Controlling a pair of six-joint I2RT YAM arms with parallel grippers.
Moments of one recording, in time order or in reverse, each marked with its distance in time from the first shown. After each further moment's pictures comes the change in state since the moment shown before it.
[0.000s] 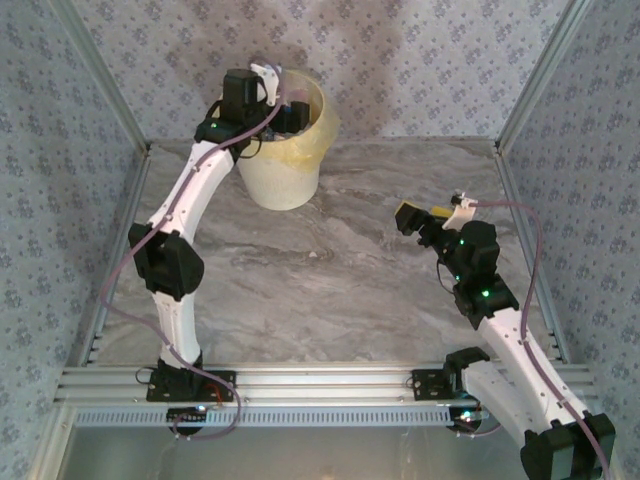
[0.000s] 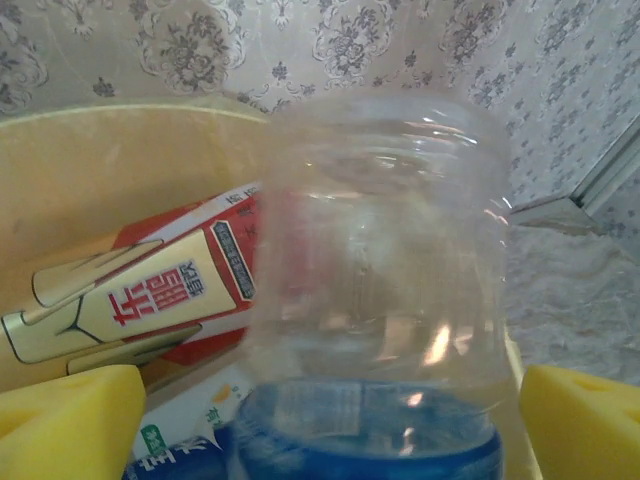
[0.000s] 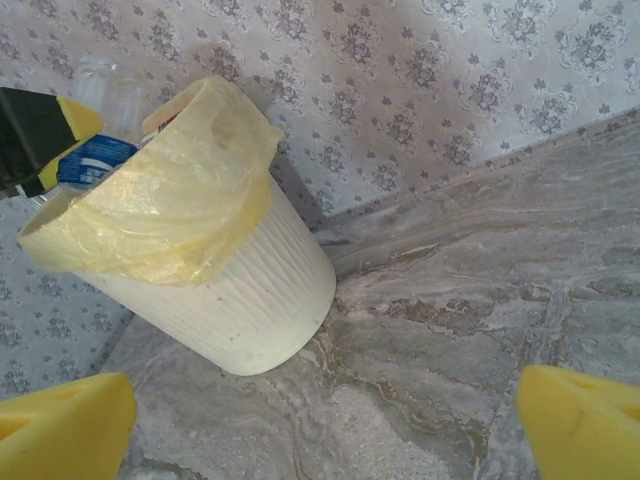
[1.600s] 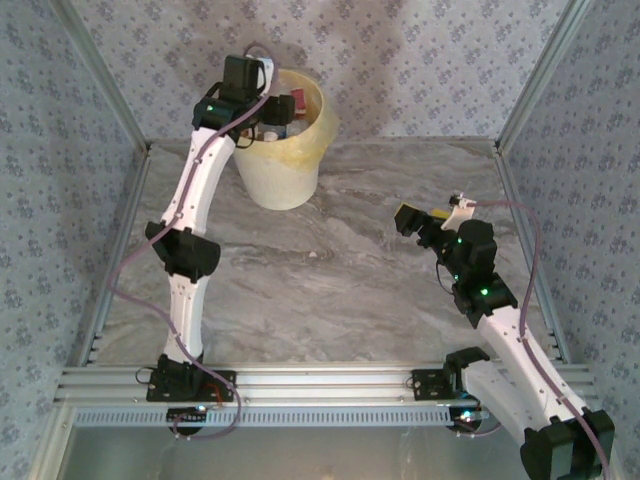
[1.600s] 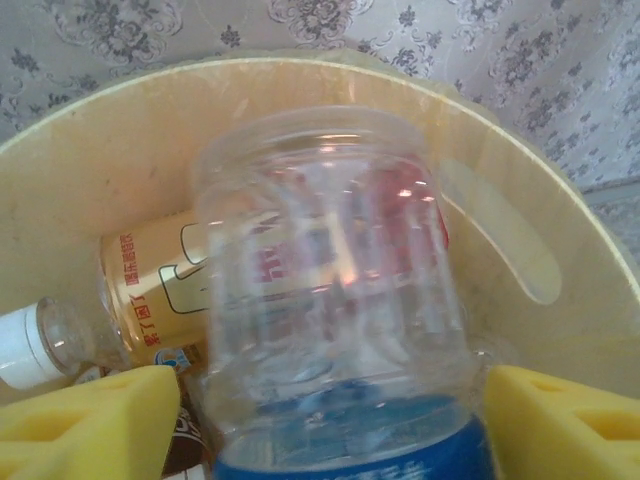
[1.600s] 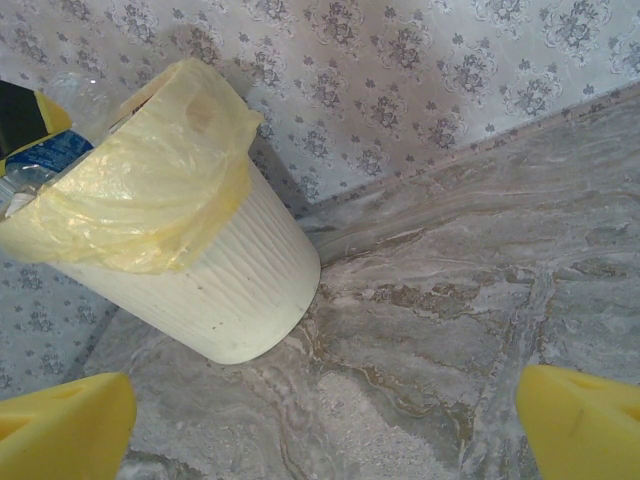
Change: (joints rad) left arm 0.012 0.232 0.515 -0.442 -0.179 0.034; right arm 0.000 0.015 0.000 -0.023 0.012 0.000
